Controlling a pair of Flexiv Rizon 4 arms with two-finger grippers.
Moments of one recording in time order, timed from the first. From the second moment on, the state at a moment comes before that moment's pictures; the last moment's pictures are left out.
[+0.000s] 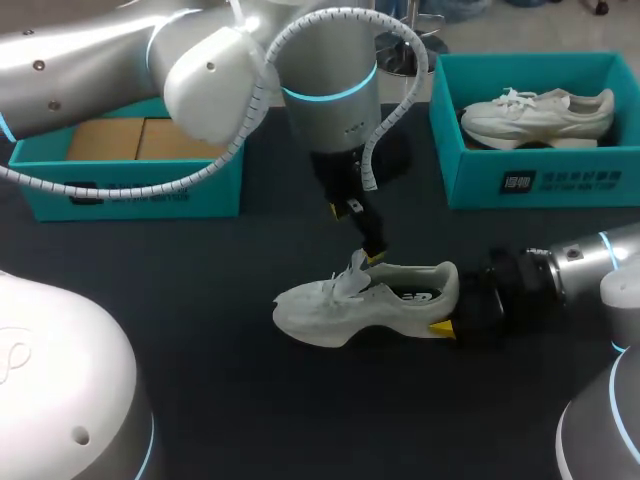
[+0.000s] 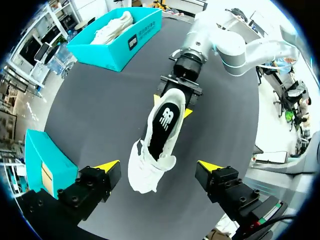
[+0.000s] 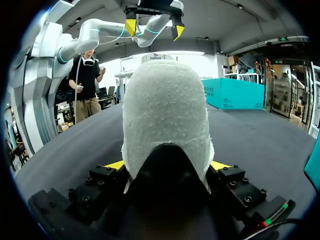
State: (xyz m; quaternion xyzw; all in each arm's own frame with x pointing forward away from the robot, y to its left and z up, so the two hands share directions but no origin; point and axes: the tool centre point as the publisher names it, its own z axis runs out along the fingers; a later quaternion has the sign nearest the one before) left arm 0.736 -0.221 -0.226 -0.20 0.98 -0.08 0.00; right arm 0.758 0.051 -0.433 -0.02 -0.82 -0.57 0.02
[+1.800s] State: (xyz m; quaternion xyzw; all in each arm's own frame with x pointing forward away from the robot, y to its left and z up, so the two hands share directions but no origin) left arm 0.722 -0.270 -0.374 0.00 1.00 0.03 -0.08; right arm 0.758 0.051 -0.433 -0.02 -0.82 -0.57 0.02
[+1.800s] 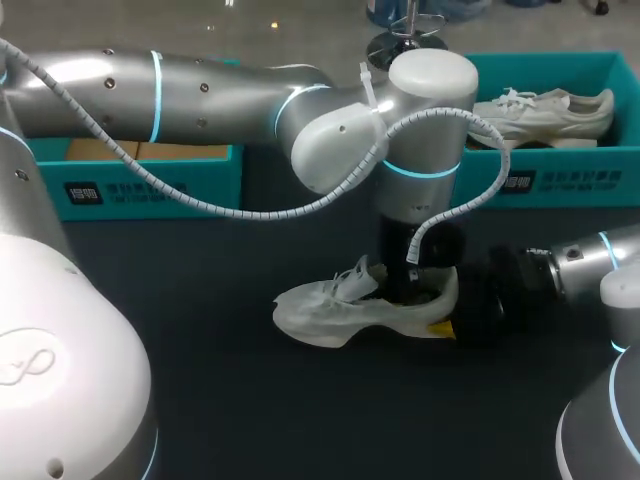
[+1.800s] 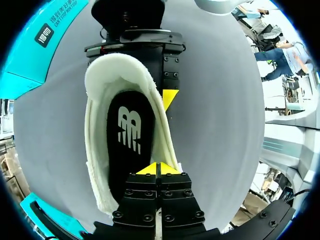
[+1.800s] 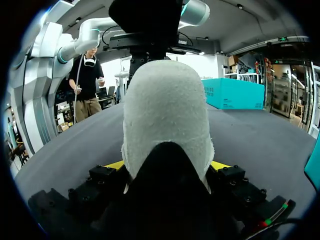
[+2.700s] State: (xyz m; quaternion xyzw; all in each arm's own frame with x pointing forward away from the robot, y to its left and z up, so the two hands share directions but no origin) left arm 0.729 -0.268 -0.383 0.02 1.00 0.03 -0.05; right arm 0.758 0.051 -0.433 -0.02 -0.82 -0.57 0.02
